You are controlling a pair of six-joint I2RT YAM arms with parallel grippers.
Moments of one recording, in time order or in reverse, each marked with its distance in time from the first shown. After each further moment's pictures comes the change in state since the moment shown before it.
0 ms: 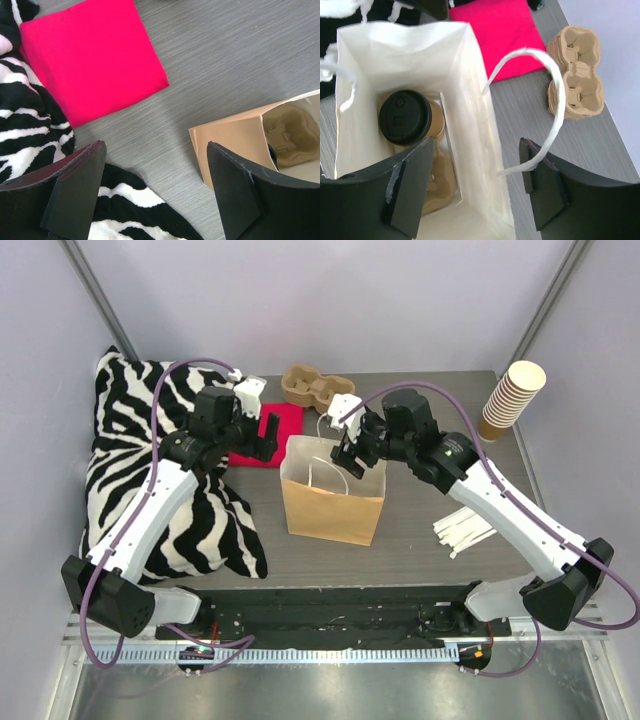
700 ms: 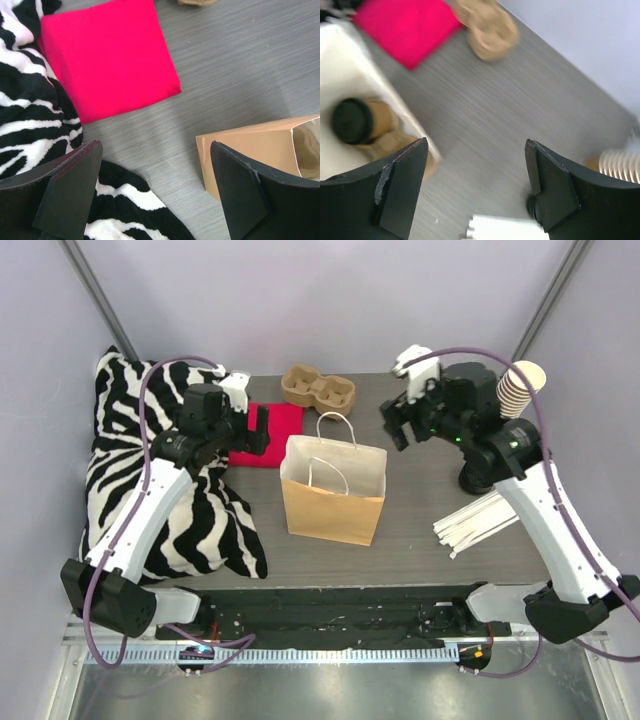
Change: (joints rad) left arm 0.066 -0.003 0.000 0.018 0.002 -0.049; right arm -0.154 -0.055 0.259 -0.274 0.235 0.212
